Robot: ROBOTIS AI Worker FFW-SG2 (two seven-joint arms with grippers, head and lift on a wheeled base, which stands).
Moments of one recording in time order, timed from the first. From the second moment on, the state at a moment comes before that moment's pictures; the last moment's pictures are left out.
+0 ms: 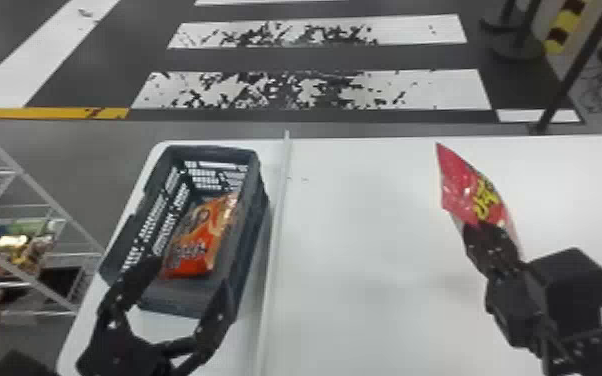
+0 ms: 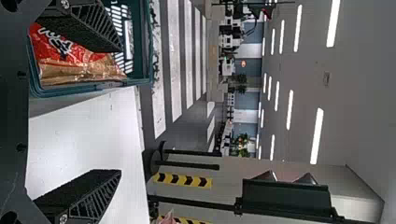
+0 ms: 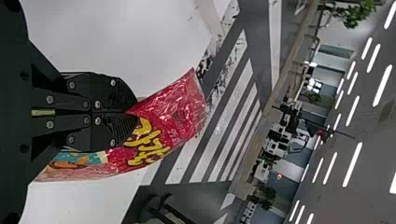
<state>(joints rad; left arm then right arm) 1.00 0.20 0.11 -2.27 0.20 -0.19 -0.24 0.63 -0.30 0.19 -2.31 0.12 0.42 -0.05</state>
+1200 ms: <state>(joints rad) 1.02 0.21 0.05 -2.31 0.14 -0.19 -0.23 0.61 -0.01 -0.41 -2.13 -0.87 0.67 -0.15</state>
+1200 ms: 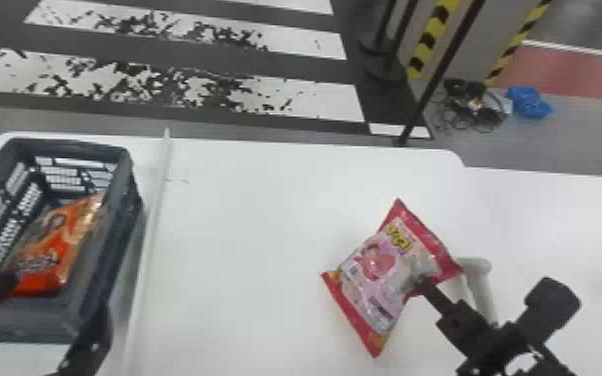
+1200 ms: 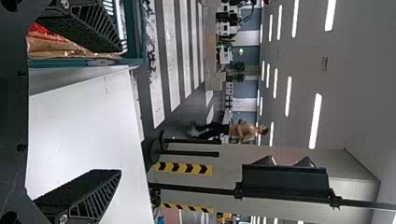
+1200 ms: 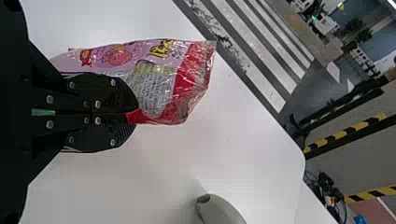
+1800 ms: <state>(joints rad) 1.03 0.21 0.04 -2.32 0.13 -0.19 -0.23 0.47 -0.08 -0.50 -2.03 -0.66 0.81 0.19</state>
